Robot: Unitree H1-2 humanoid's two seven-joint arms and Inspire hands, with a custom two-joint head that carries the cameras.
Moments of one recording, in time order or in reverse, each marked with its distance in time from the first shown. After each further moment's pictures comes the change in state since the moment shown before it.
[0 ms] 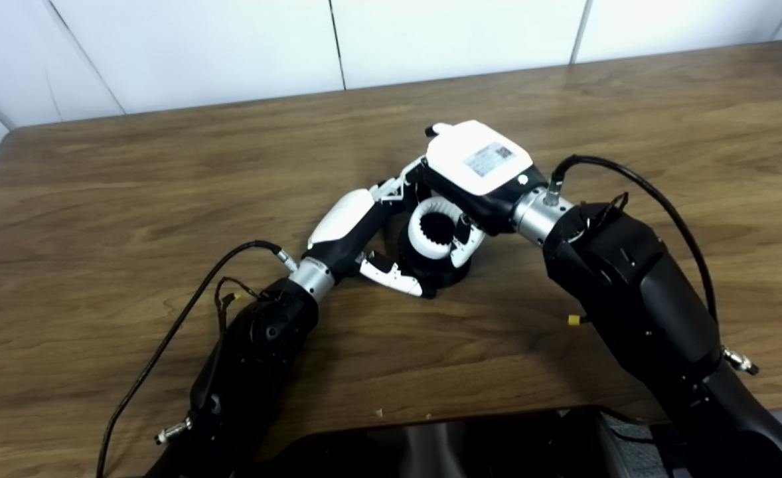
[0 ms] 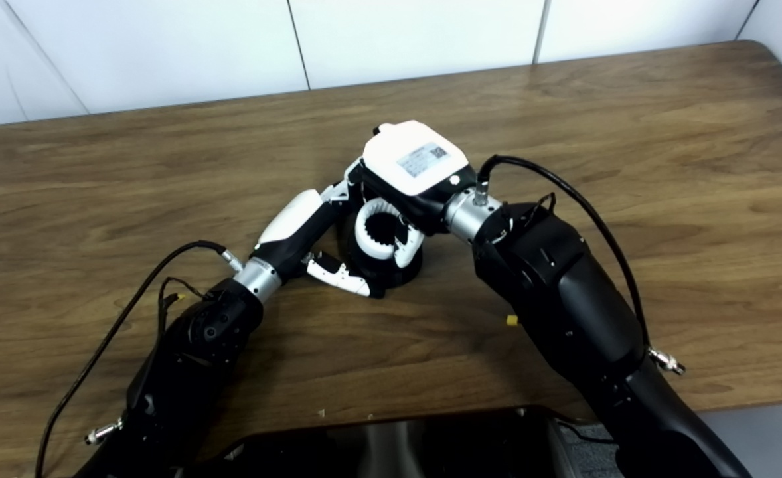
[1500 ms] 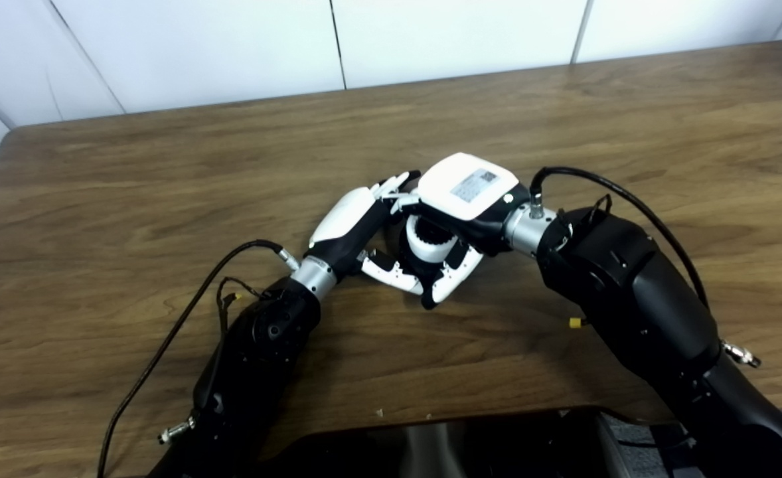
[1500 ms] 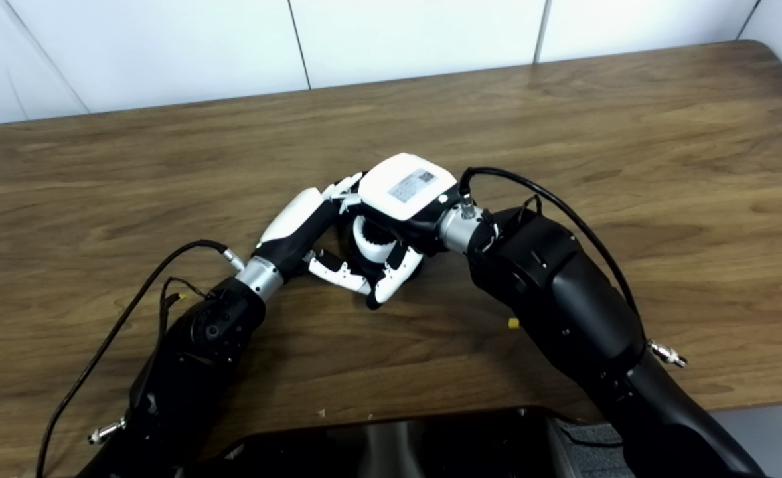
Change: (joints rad) left arm -0.001 -0.007 0.002 -0.001 -0.008 0.014 0.000; right arm -0.015 -0.026 0.045 0.016 -0.019 -0.026 0.163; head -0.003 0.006
